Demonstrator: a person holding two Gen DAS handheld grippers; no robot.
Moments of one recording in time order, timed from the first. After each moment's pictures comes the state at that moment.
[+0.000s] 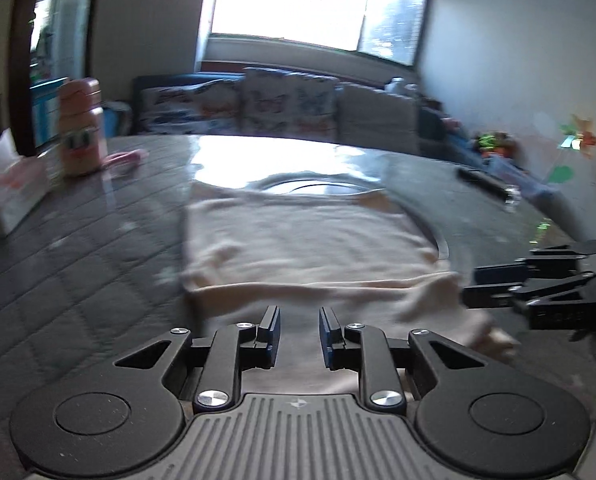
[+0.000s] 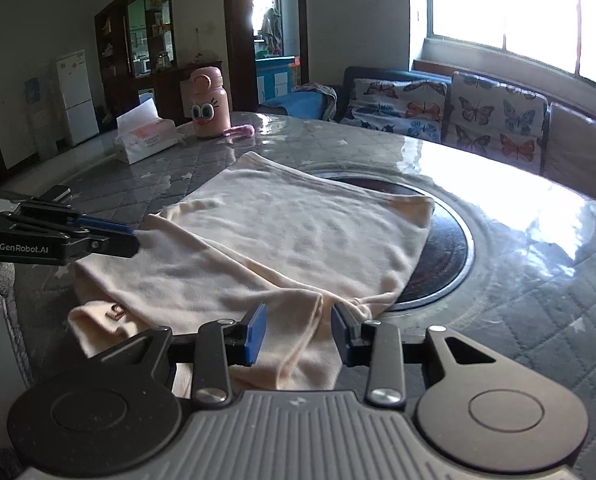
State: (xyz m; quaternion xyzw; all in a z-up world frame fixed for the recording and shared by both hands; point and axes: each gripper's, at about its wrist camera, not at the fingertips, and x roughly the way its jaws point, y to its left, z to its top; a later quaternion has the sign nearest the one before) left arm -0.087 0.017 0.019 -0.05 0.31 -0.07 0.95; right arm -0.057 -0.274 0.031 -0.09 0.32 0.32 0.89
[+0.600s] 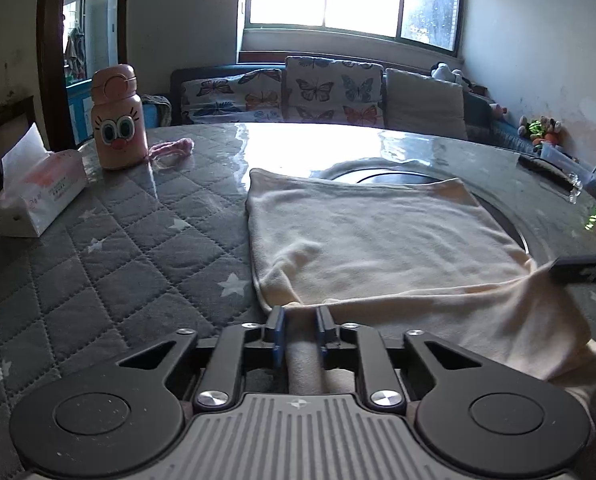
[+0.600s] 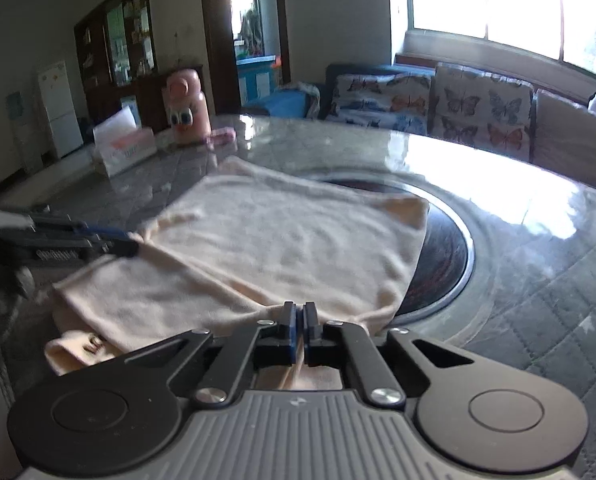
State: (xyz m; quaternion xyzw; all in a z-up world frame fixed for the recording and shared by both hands) left arm -0.046 0.034 -0.005 -0.02 0.33 -0.01 0.94; right arm -0.045 -0.268 0.032 -0.07 0.32 0.30 0.90
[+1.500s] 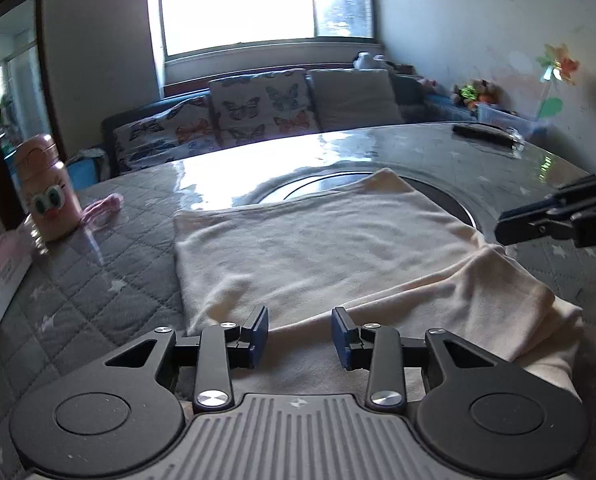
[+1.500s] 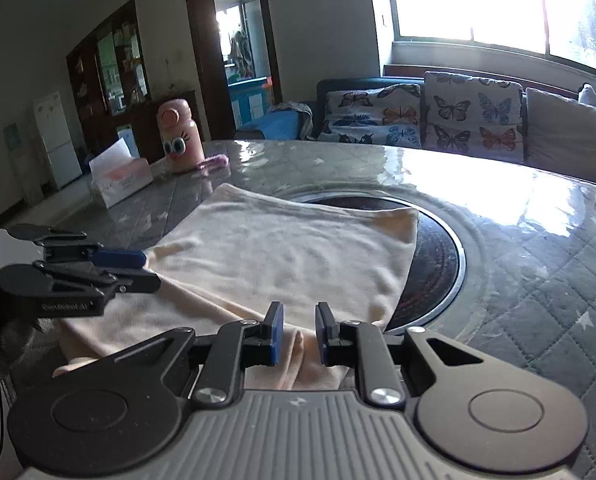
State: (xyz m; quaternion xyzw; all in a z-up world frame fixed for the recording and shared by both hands) left arm -0.041 -0.003 0.003 0.08 0.30 -0.11 0.94; right arm -0.038 -0.281 0.034 -0.02 0.32 0.30 0.90
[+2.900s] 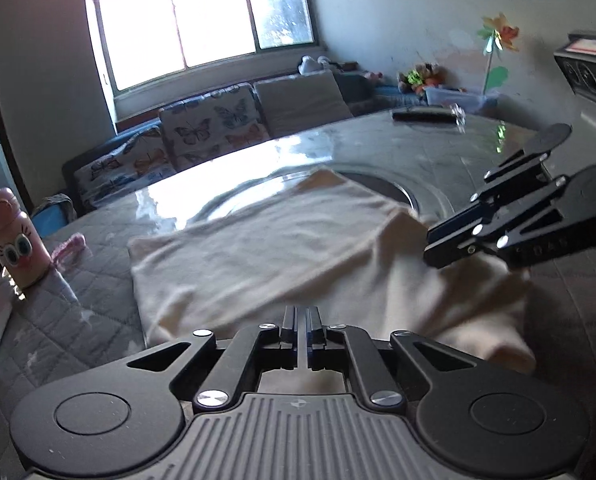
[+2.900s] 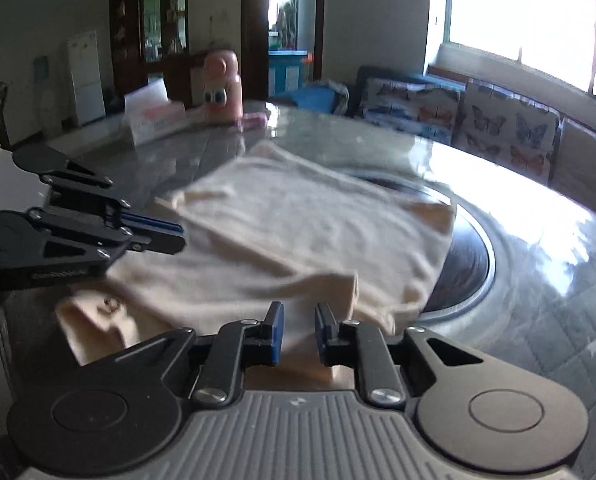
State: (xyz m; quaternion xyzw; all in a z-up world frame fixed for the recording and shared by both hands) left arm -0.074 -0.032 -0.002 0.15 0.28 -0.17 0.93; right arm -0.058 -0.254 0.017 -0.13 0.33 0.33 0.88
